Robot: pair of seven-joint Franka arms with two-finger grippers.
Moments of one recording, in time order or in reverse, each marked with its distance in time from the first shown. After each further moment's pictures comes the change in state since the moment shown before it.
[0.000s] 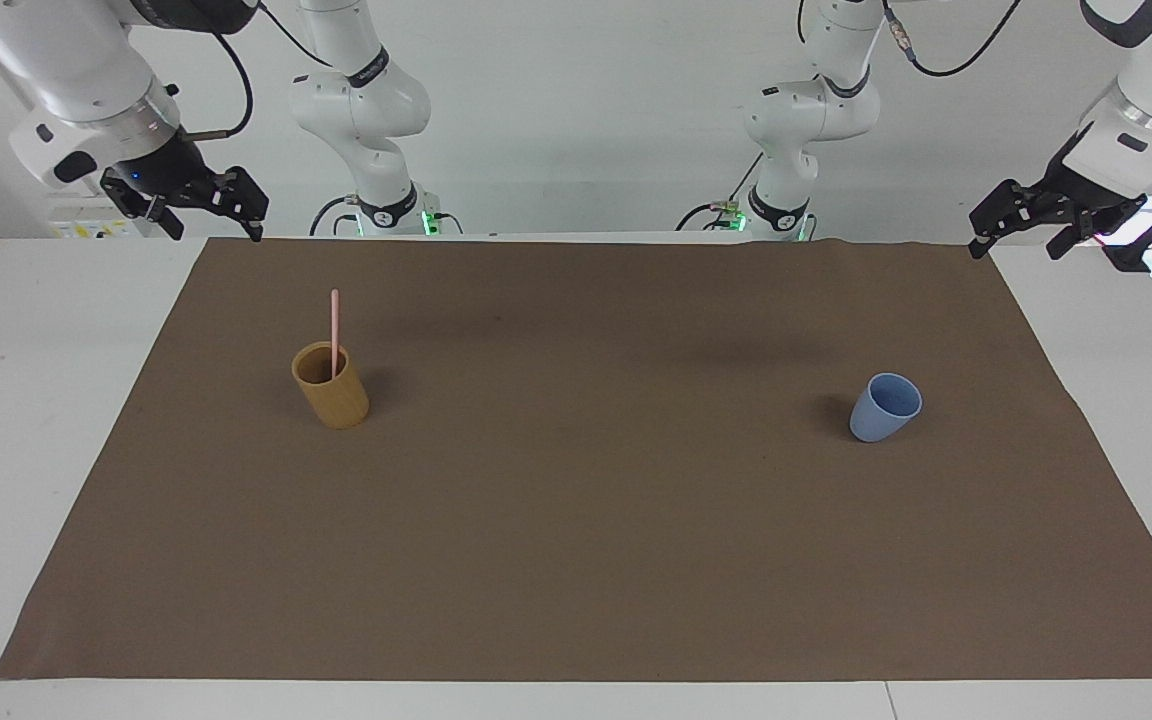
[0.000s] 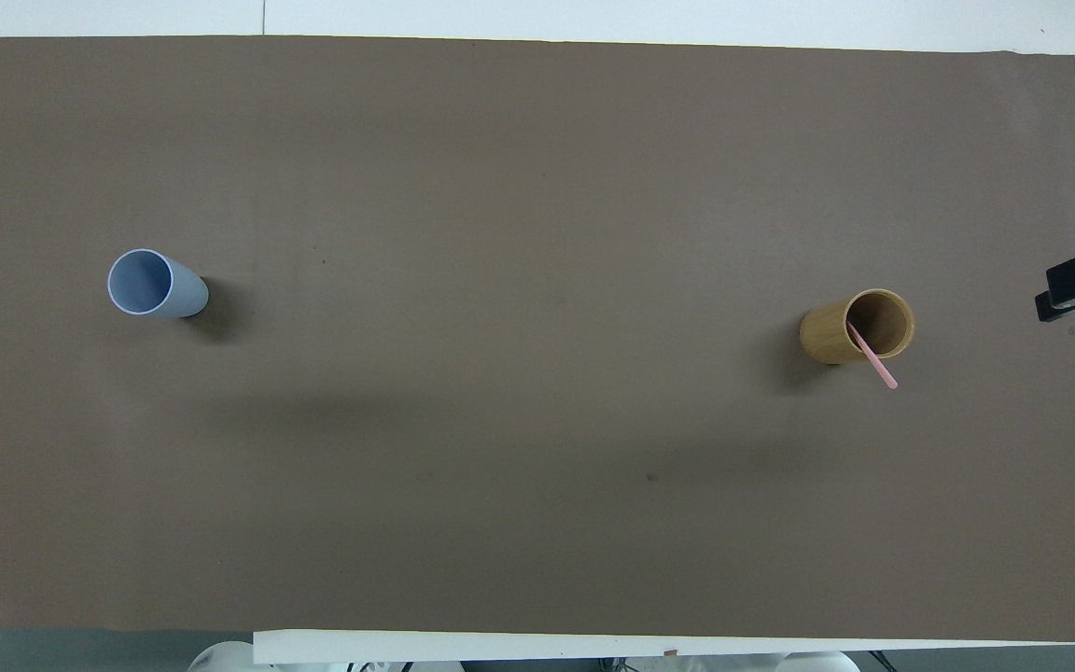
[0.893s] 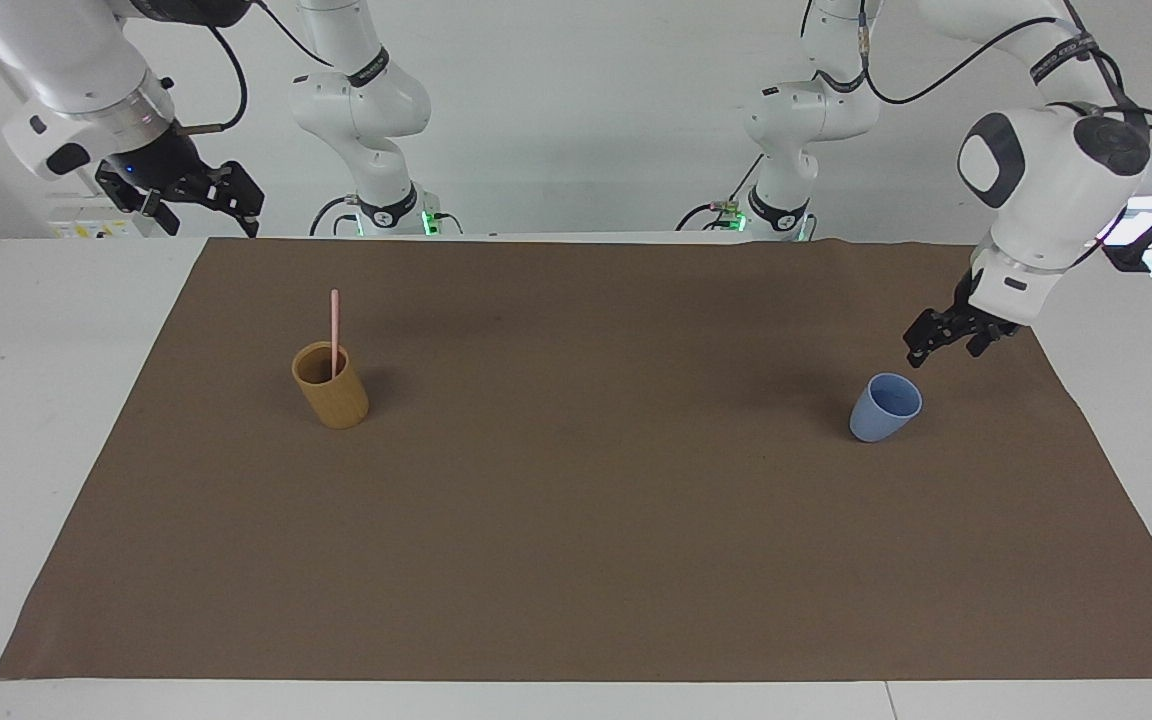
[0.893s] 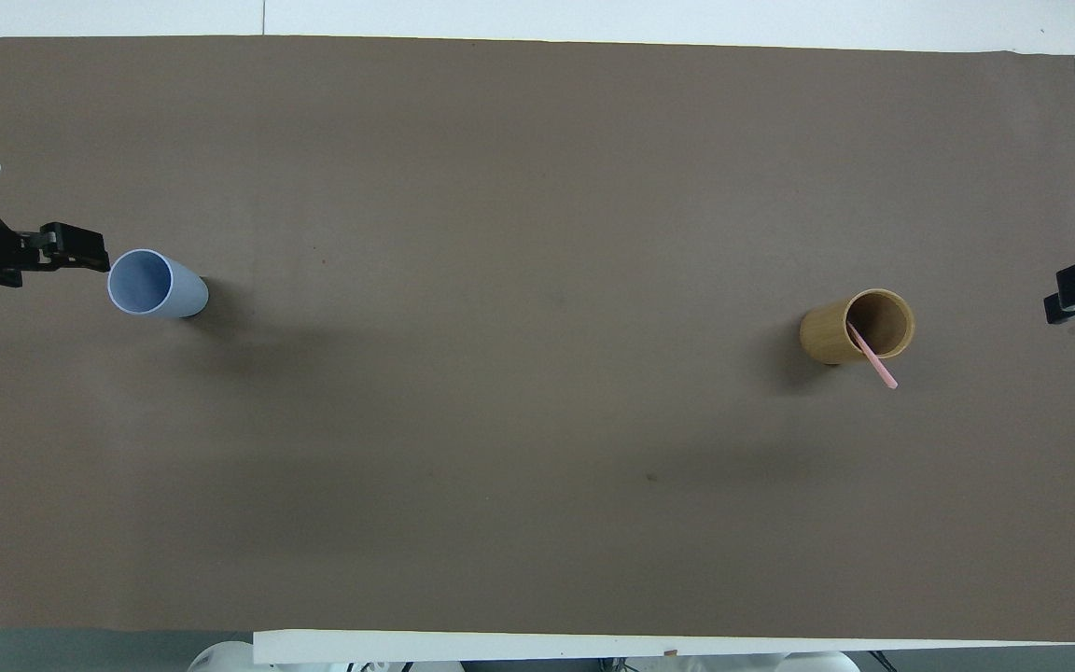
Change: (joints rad) left arm 0.002 -0.106 0.002 -0.696 0.000 0.723 -0.207; right arm 0.001 -0.009 -0.006 -0.003 0.000 0.000 0.000
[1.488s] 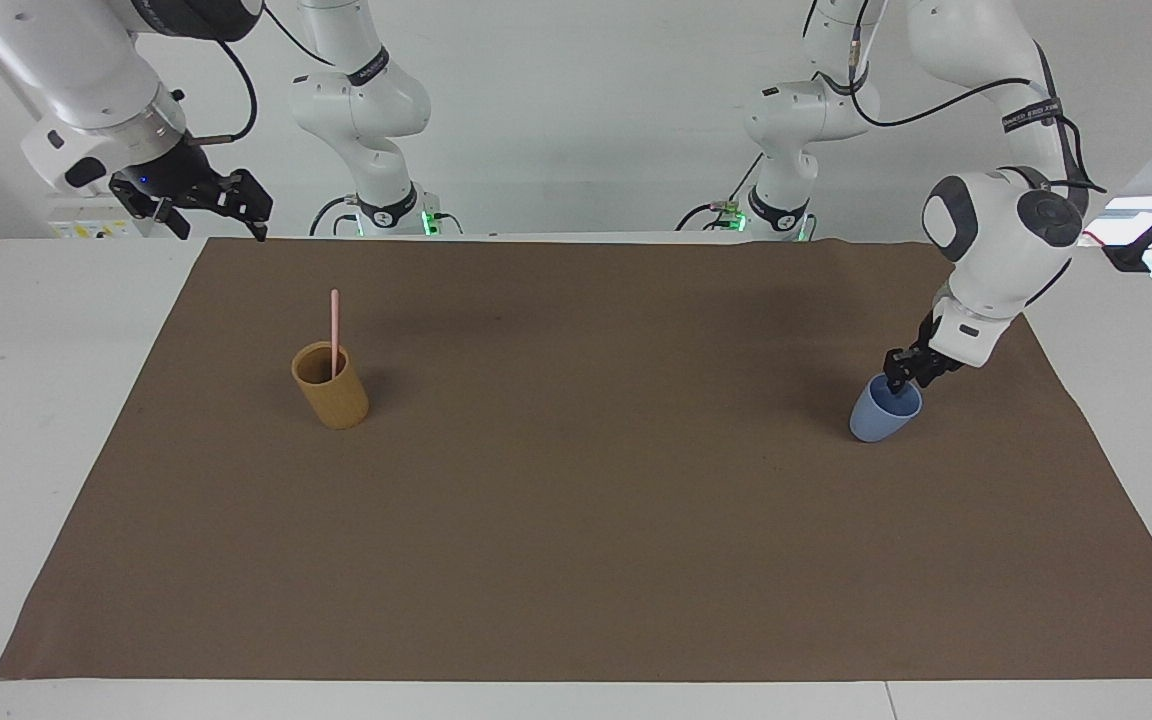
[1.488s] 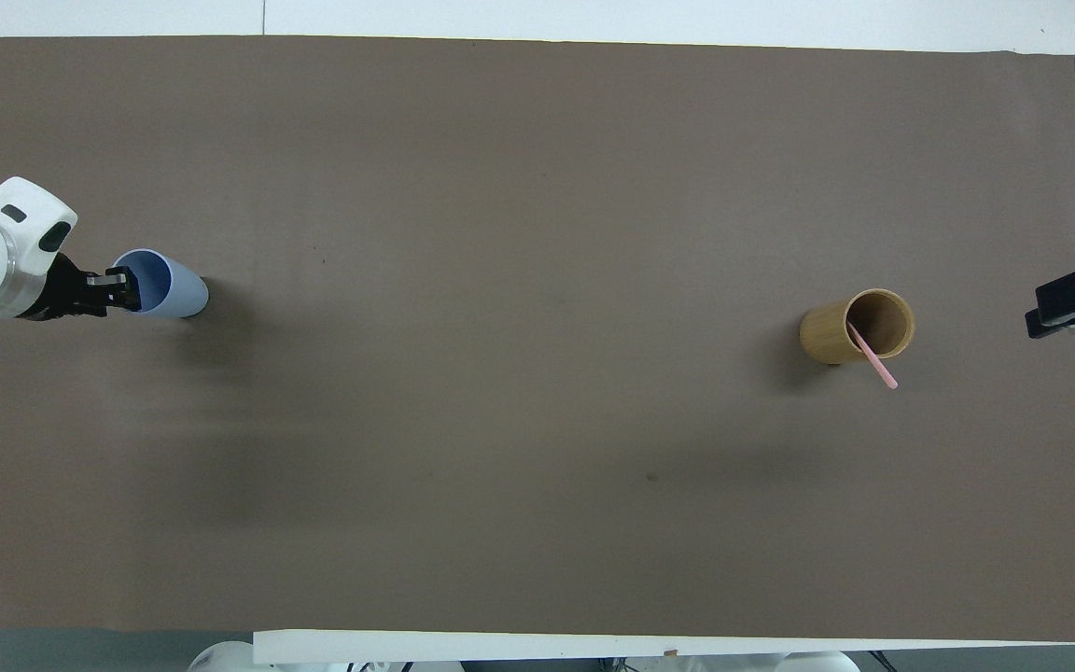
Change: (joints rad) left arm 0.022 0.075 0.004 -0.119 0.000 0.154 -0.002; right arm 0.003 -0.036 0.002 -0.098 0.006 0.052 0.000
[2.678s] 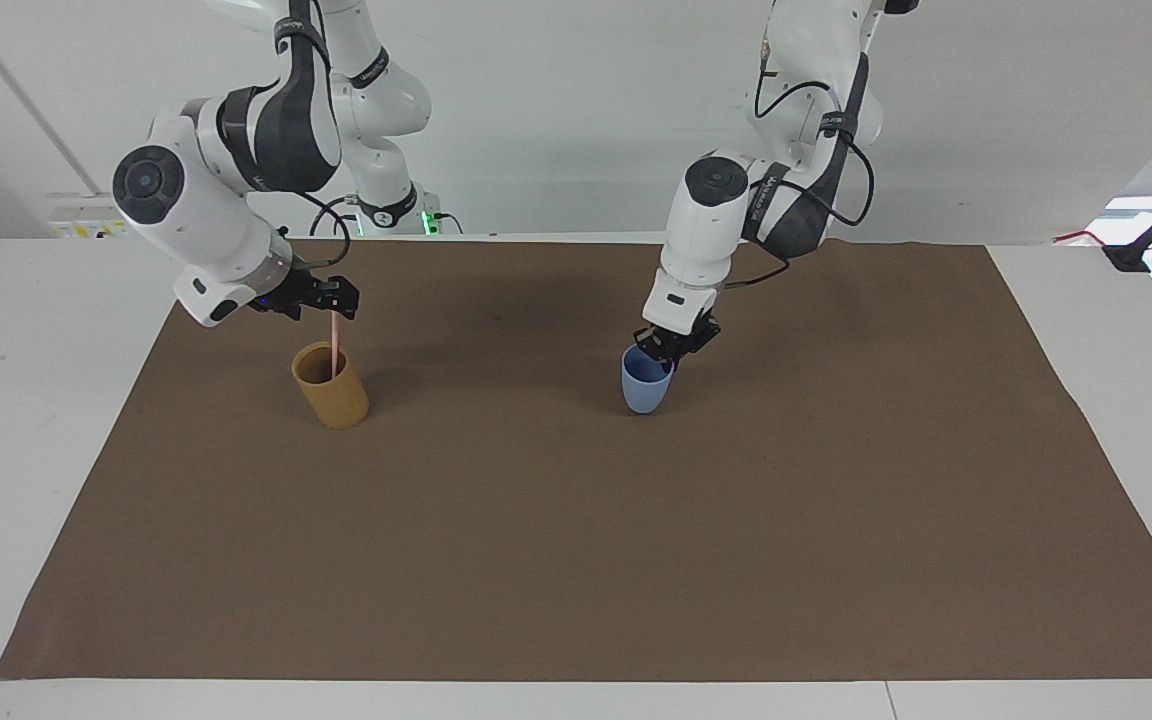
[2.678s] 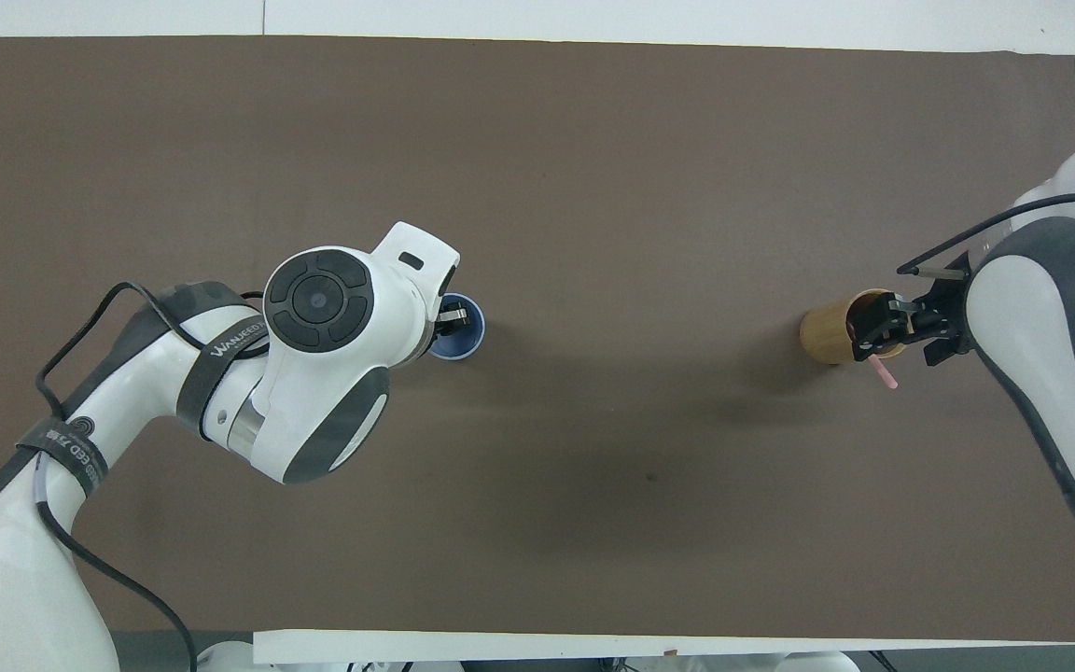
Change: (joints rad) left arm -0.641 0.085 -0.022 0.124 -0.003 0.013 -0.724; right arm 0.060 0.094 0.004 -0.303 0.125 0.226 0.073
